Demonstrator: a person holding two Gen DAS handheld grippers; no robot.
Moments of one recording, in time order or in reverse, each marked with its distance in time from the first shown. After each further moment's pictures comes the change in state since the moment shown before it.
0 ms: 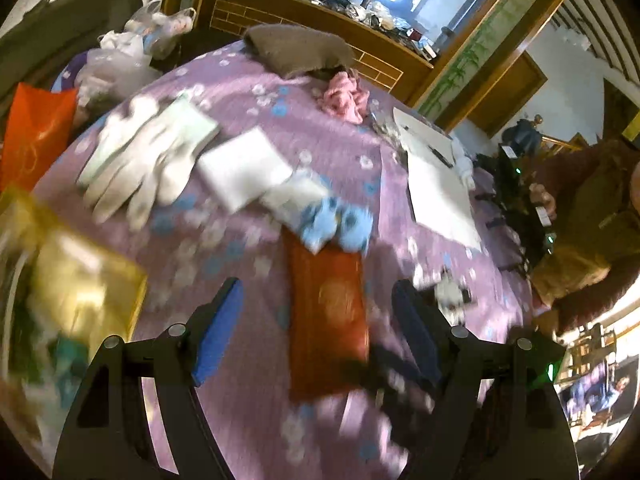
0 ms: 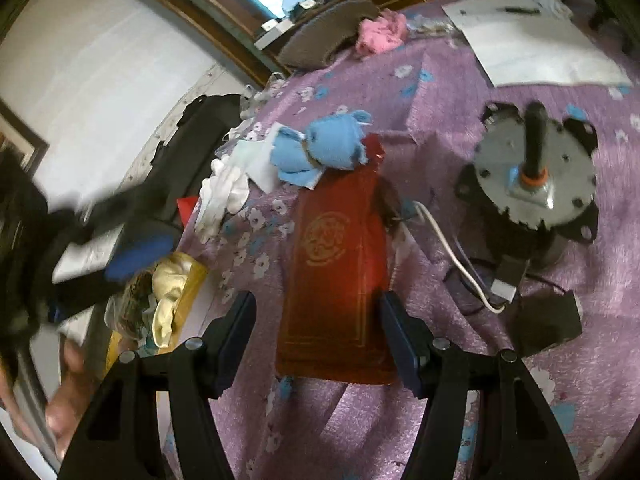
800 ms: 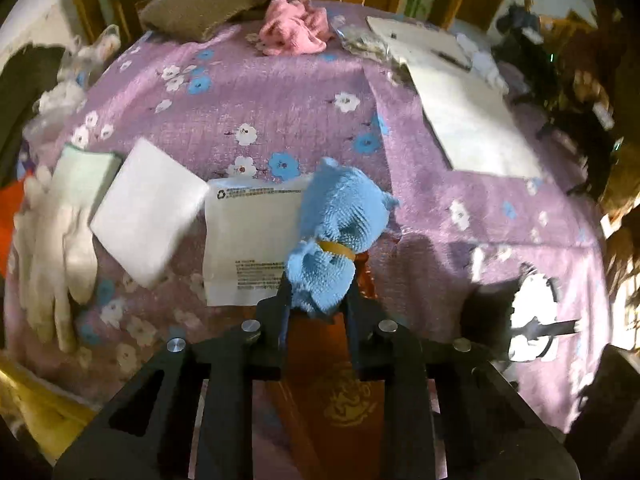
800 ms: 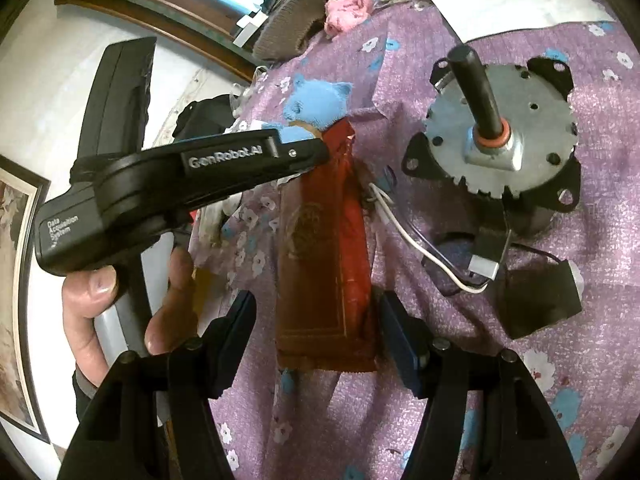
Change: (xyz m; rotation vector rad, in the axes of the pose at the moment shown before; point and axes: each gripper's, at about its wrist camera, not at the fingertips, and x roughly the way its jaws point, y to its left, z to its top) left arm 0.116 -0.046 0.022 0.315 0.204 0.140; right arm 0.002 -0.022 0.006 0.132 0.062 0.059
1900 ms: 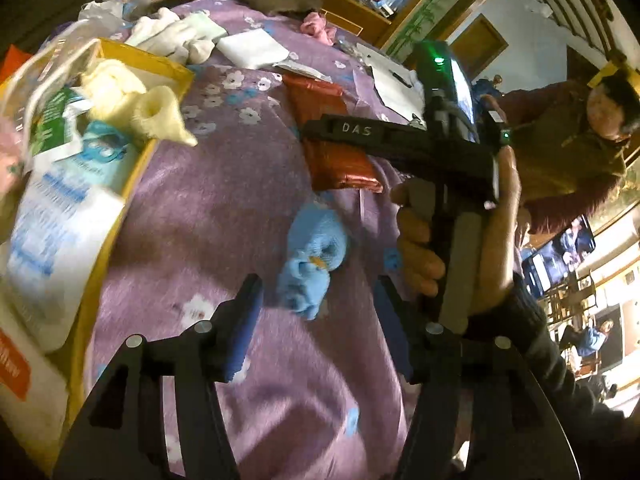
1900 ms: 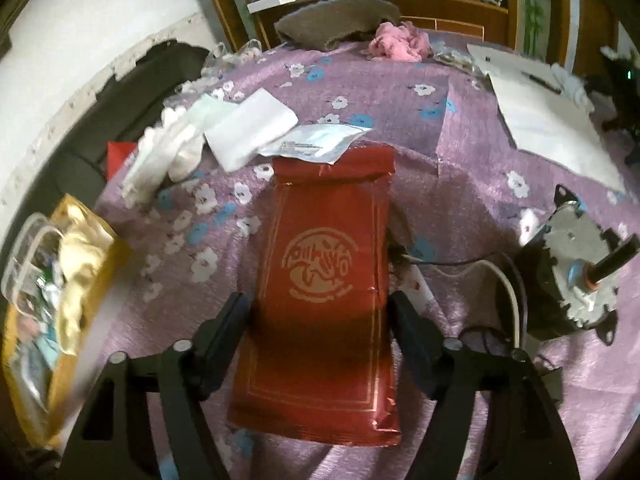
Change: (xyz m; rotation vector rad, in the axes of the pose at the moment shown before) left arm -0.127 0.057 -0.249 -0.203 -0.126 -0.291; right arm 0.055 0.068 -0.002 -0.400 -0.029 -0.459
